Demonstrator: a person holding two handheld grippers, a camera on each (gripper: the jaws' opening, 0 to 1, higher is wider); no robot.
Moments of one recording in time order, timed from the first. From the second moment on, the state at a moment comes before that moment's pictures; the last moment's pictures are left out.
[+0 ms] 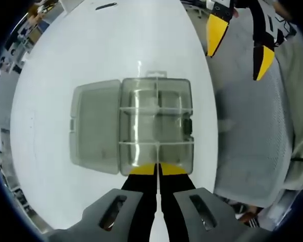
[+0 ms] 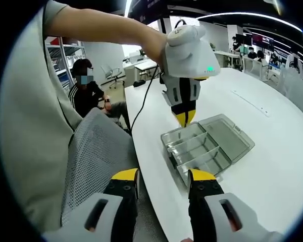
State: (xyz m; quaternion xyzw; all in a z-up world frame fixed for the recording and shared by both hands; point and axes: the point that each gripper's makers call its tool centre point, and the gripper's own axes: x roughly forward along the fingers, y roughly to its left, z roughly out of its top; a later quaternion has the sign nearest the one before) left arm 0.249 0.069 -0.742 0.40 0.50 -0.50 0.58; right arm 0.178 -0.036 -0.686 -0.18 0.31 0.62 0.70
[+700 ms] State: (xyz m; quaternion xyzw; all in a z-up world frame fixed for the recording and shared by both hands) left arm 0.250 0.069 -0.750 0.41 0.51 -0.50 0.57; right arm 0.175 -0.035 -0.688 -0.18 0.31 0.62 0.70
